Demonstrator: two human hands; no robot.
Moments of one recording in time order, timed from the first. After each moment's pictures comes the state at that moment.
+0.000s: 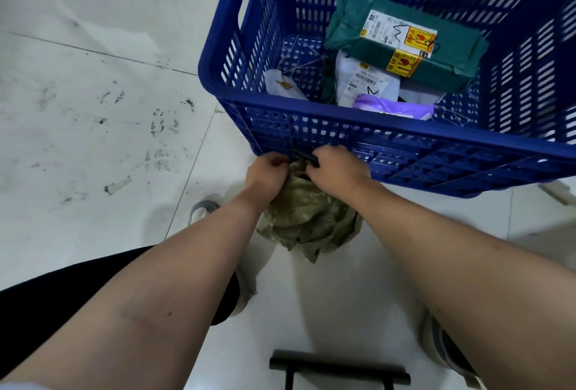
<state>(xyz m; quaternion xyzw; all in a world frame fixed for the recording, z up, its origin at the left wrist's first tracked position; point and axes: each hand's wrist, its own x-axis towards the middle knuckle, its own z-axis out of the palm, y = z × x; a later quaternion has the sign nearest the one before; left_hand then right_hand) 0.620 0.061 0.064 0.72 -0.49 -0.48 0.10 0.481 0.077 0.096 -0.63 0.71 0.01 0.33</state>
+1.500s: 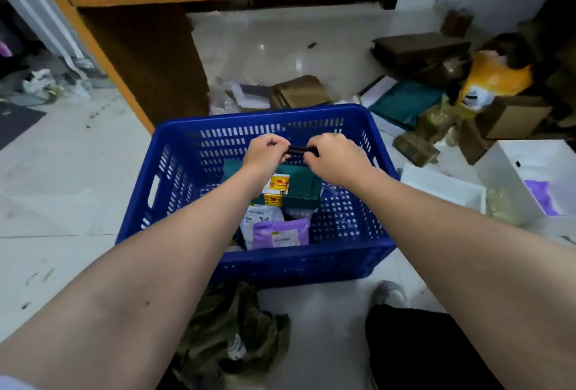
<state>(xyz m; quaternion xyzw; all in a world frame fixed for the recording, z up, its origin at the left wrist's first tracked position) 0.383 -0.043 0.288 0.52 -0.61 -0.54 0.25 0.257 0.038 0.316 -0.60 0.78 -0.13 0.13</state>
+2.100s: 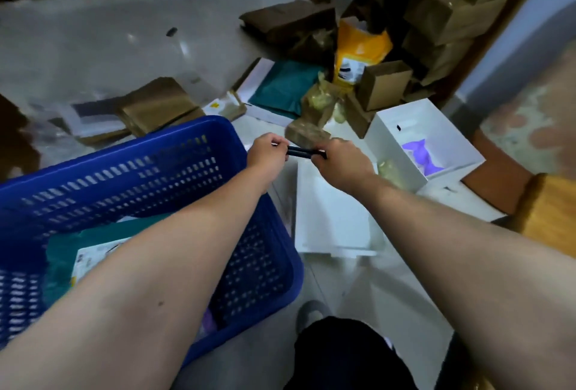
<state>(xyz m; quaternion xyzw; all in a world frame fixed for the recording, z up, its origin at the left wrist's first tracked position) 0.072 -0.020 0.224 0.46 -0.68 -0.56 0.11 -0.006 0.102 0.248 -0.38 0.90 -0.17 0.13</state>
